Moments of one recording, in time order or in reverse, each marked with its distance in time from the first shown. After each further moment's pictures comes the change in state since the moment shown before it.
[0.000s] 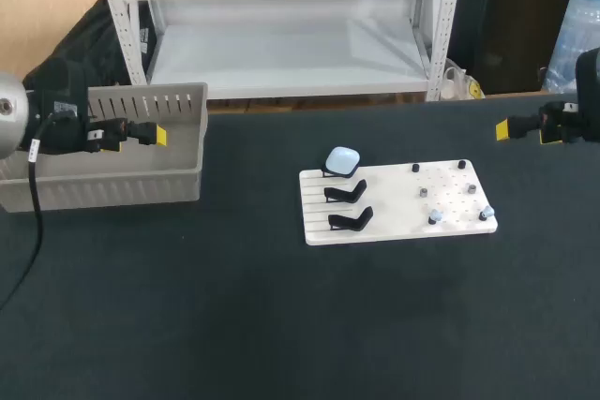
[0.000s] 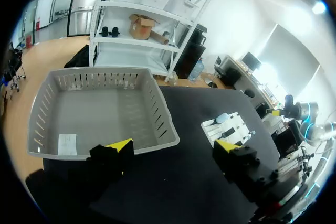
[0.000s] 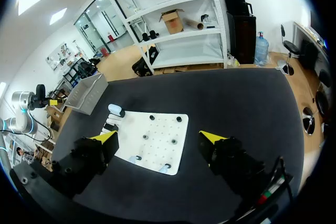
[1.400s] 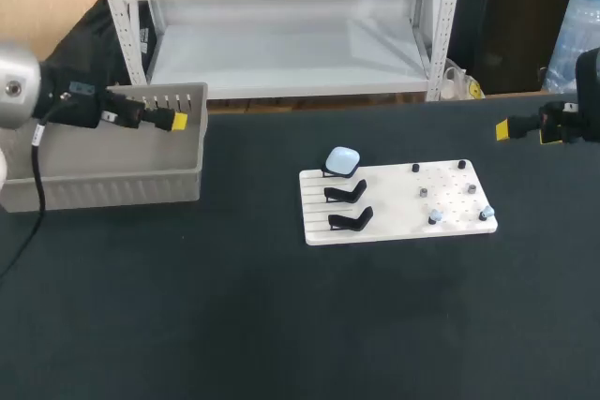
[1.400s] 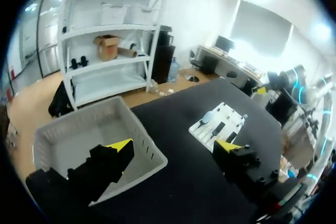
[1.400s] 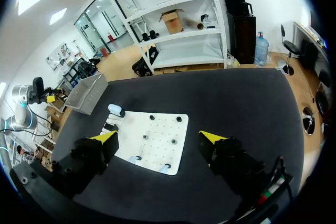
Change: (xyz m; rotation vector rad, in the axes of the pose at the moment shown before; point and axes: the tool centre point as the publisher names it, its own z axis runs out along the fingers) left arm -0.036 -0.038 0.009 0.123 -0.019 0.379; right arm 0.000 0.000 0.000 0.000 0.000 0.000
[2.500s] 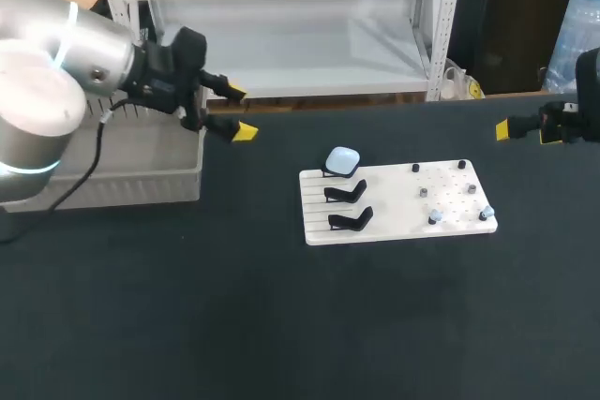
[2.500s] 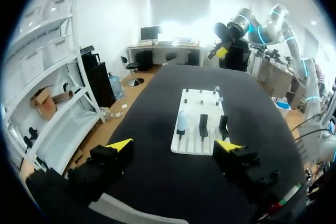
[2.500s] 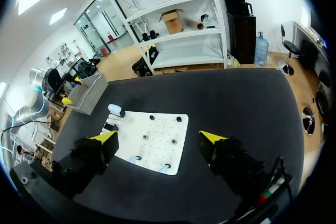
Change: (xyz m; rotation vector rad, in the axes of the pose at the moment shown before) left arm -0.026 -0.035 0.120 0.376 0.016 0.550; right arm 0.000 0.000 0.000 0.000 0.000 0.000
